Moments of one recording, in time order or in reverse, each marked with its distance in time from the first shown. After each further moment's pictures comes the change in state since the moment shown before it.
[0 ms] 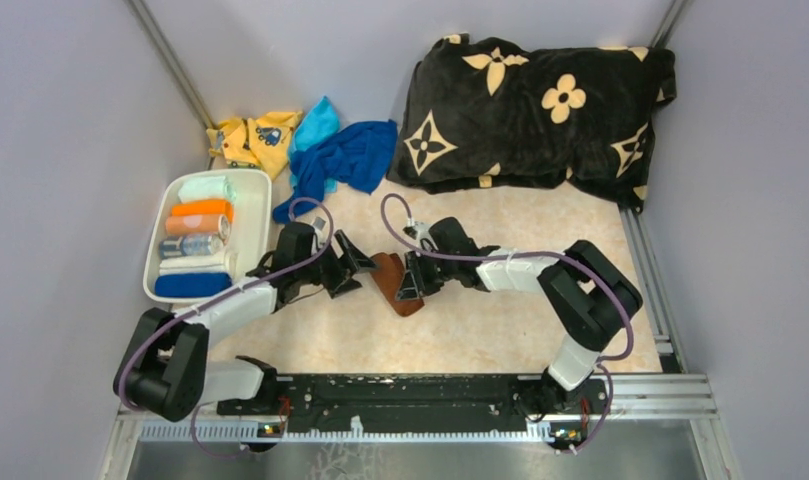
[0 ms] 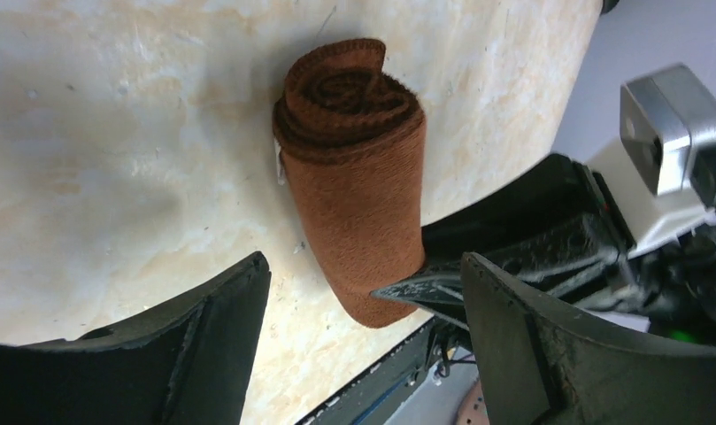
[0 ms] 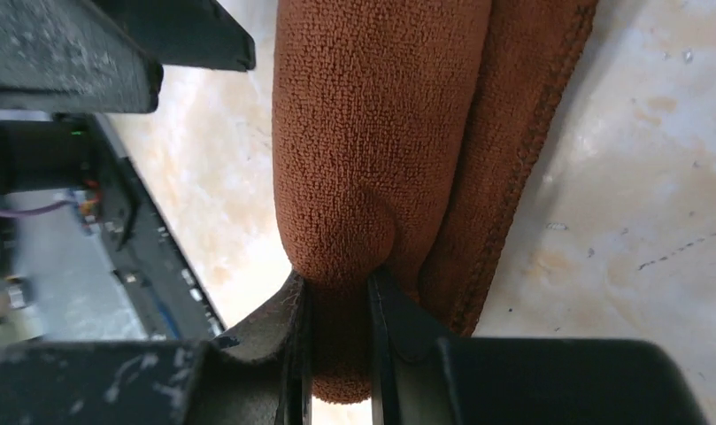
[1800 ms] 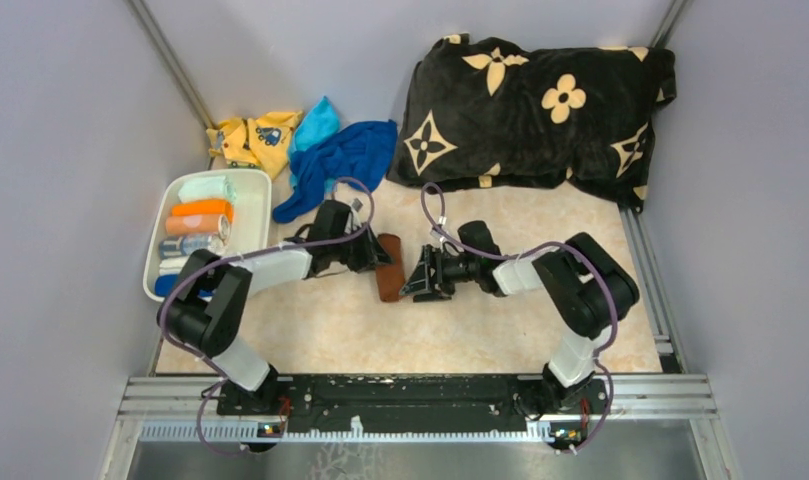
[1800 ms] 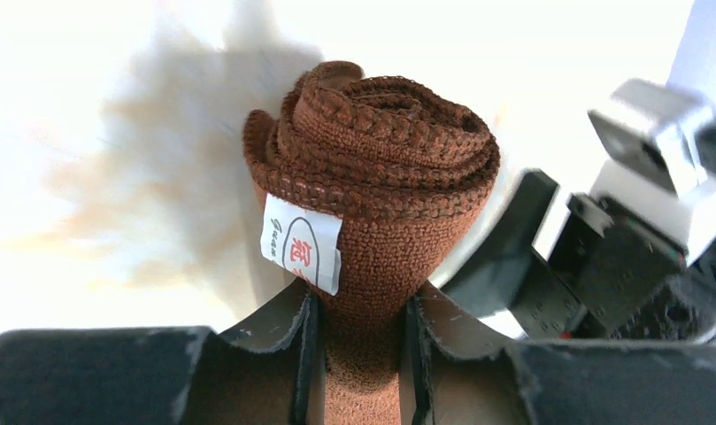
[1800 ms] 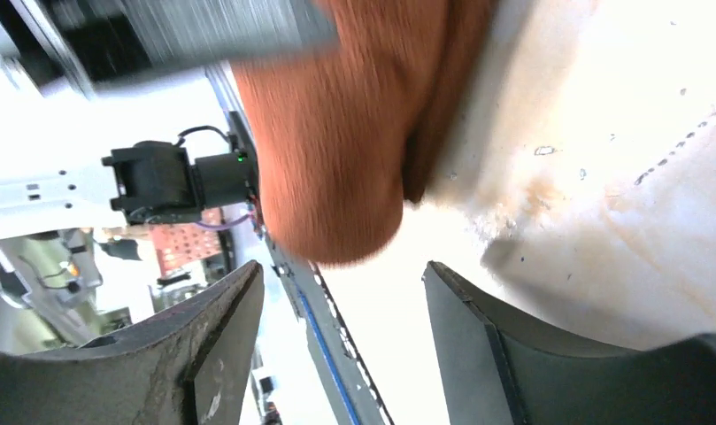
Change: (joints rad) left arm -0.135 0.375 0.229 0.061 -0.029 0.143; right arm -0.195 0.108 -0.229 0.522 -0.383 0.518
